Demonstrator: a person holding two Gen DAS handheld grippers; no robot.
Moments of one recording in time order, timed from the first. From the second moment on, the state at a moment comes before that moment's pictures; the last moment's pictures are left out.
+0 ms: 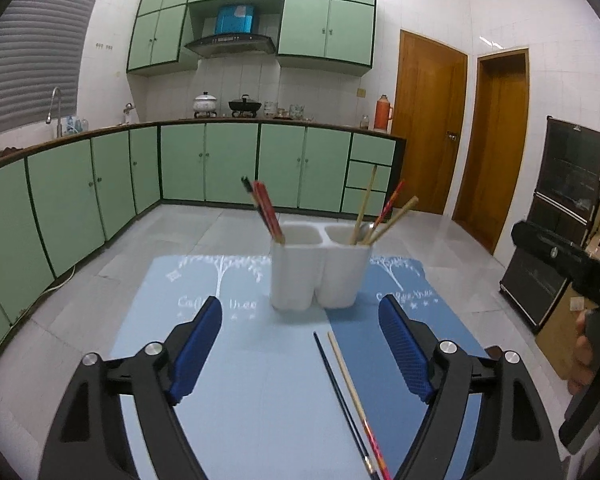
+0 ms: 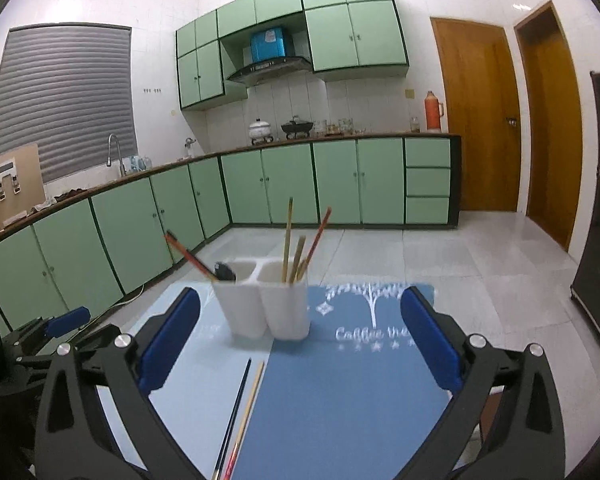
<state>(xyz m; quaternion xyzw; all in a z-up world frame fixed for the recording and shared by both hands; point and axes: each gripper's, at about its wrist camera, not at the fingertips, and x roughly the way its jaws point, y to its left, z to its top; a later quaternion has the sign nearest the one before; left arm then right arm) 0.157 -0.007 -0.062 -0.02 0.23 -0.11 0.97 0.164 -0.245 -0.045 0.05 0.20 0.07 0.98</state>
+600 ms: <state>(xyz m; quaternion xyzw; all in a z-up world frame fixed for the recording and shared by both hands) 0.120 0.006 -0.140 0.01 0.28 -0.09 0.96 0.119 -0.211 -0.160 0.03 0.30 0.07 0.95</state>
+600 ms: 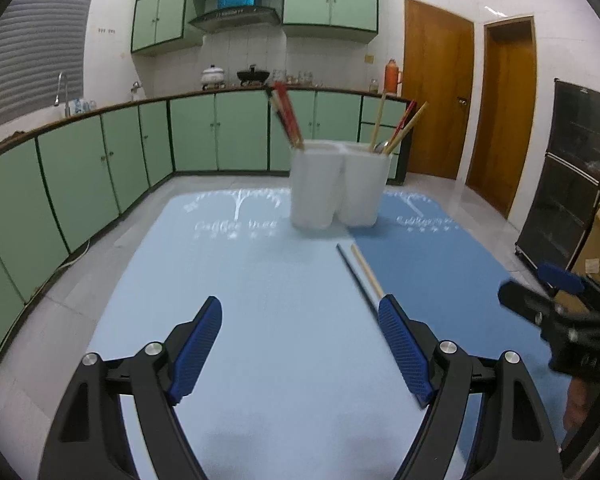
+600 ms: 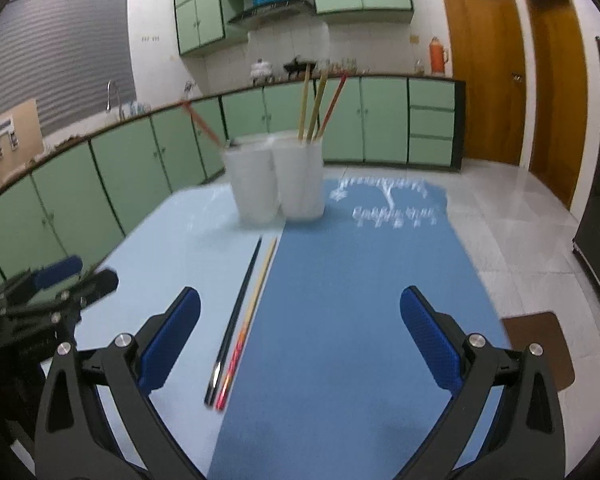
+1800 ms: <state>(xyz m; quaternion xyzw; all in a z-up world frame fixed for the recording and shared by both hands) 0.104 0.015 -0.164 -0.01 0.30 -0.07 0.95 0.107 -0.166 -0.221 -0.02 0.38 0.08 0.92</state>
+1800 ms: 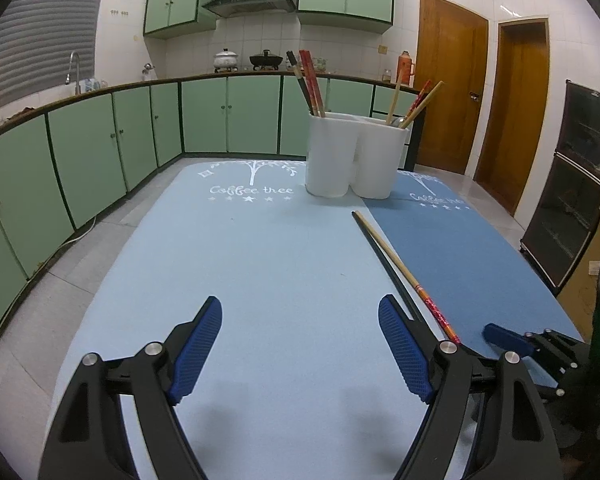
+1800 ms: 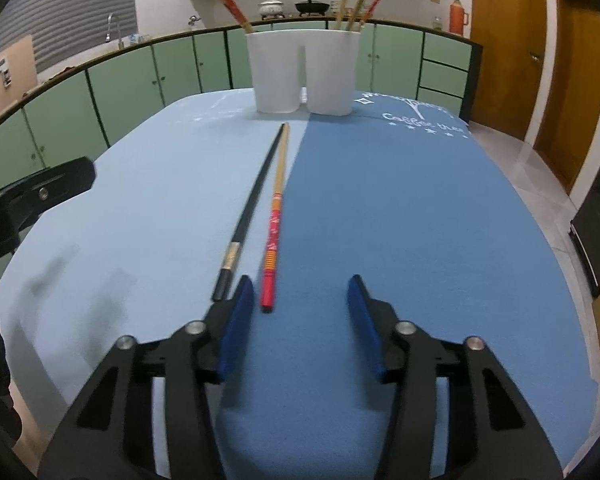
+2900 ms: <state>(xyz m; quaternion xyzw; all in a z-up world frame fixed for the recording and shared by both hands) 0.107 -0.080 -0.212 0.00 0.38 -0.07 0.92 0.098 -0.248 -0.189 0.06 0.34 0.03 0.94</state>
